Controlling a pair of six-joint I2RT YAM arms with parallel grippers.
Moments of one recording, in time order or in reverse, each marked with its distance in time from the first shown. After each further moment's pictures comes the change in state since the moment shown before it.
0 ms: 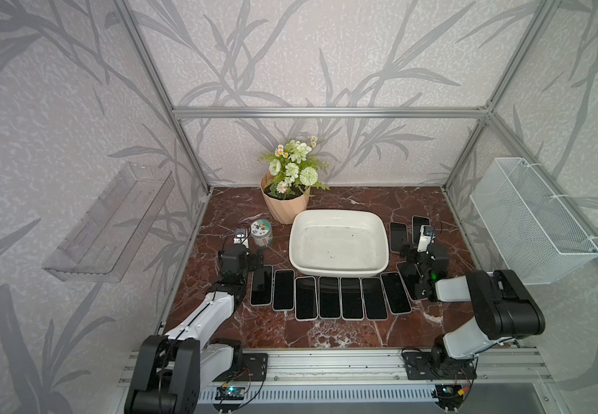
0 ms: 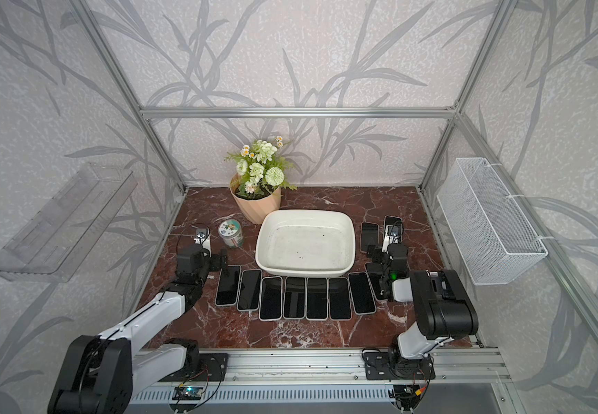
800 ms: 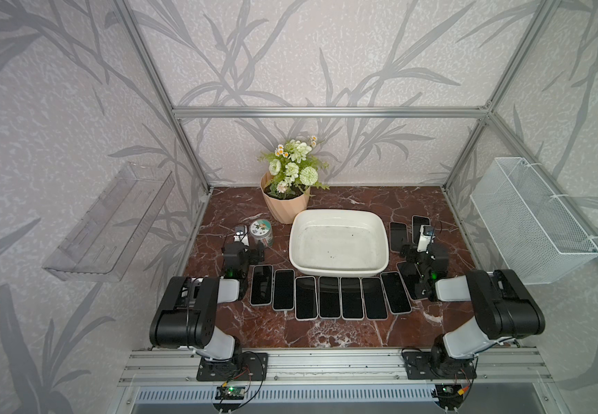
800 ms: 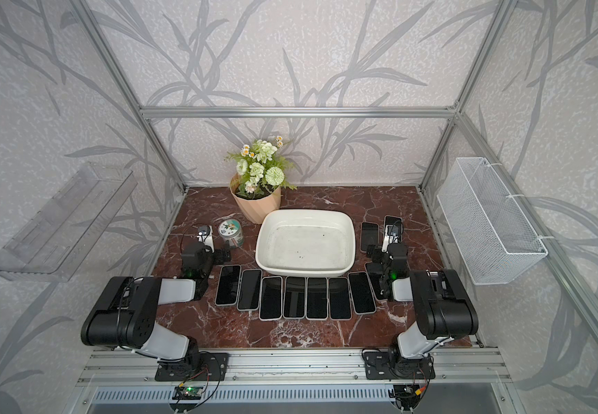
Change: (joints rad) left arm 0.077 0.335 -0.013 0.438 0.093 -0.051; right arm 0.000 0.000 0.000 -0.003 -0.001 -0.002
